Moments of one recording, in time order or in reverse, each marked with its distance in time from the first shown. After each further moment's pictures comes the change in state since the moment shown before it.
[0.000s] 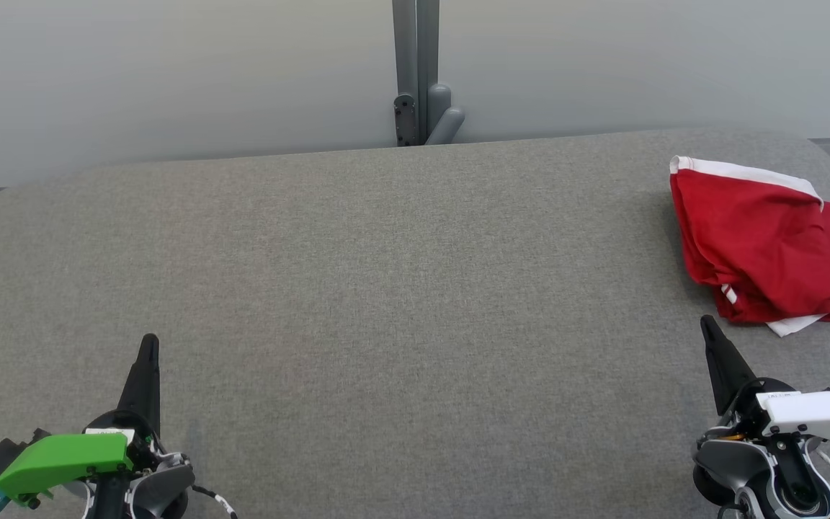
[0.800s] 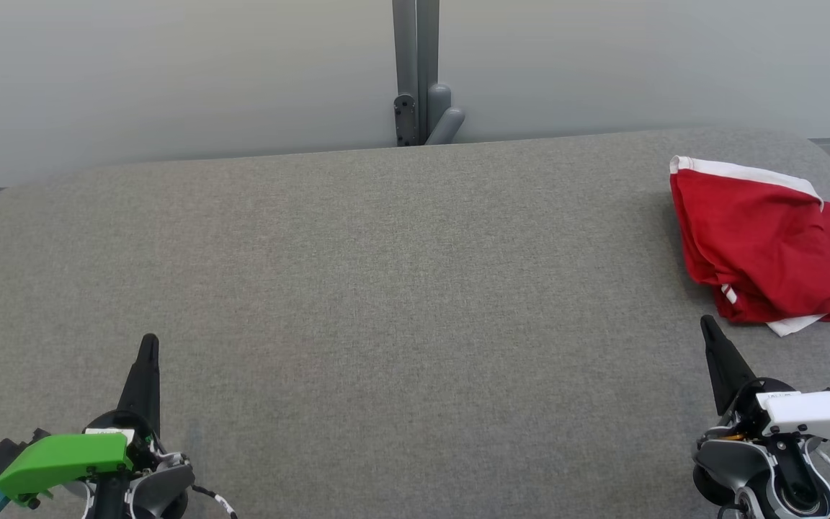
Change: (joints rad) left arm 0.000 0.000 0.001 0.000 0.000 0.000 0.001; right arm 0.000 0.000 0.000 0.000 0.000 0.000 0.000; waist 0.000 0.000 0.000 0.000
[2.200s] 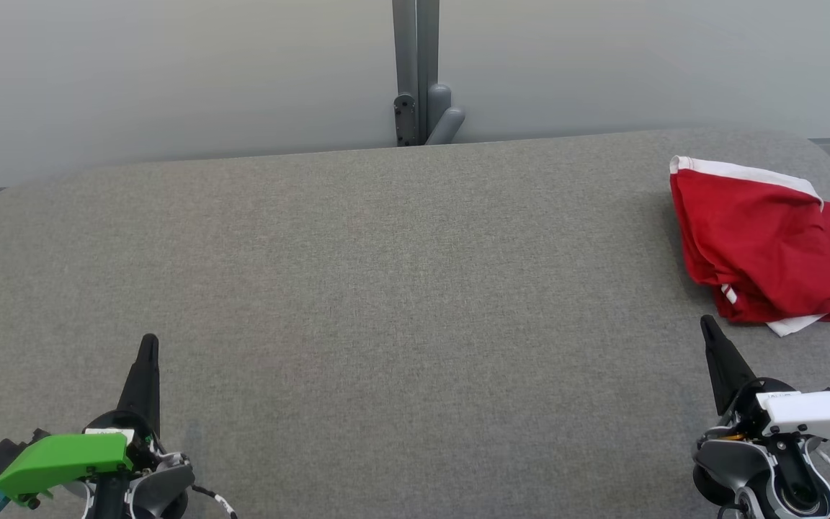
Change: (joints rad) left arm 0.000 -0.001 0.001 0.000 0.000 0.000 0.000; right arm 0.000 0.000 0.000 0.000 0.000 0.000 0.000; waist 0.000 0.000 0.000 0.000
